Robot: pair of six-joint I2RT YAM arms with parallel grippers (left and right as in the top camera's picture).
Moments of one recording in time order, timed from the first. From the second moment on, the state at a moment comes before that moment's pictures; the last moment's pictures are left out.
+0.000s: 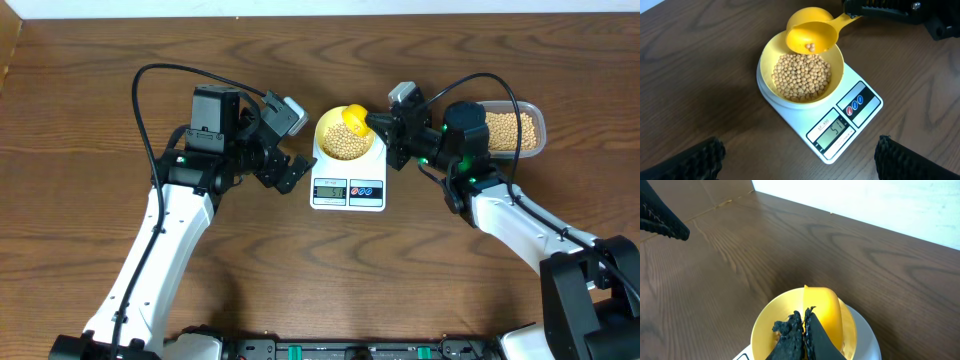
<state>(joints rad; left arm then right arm) -0.19 1.38 1.10 -0.61 0.50 0.46 0.32 1.63 0.80 0.49 -0.58 -0.03</state>
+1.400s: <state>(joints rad) -0.19 1.38 1.10 -0.61 0.50 0.46 0.13 1.63 0.80 0.63 -0.51 0.41</state>
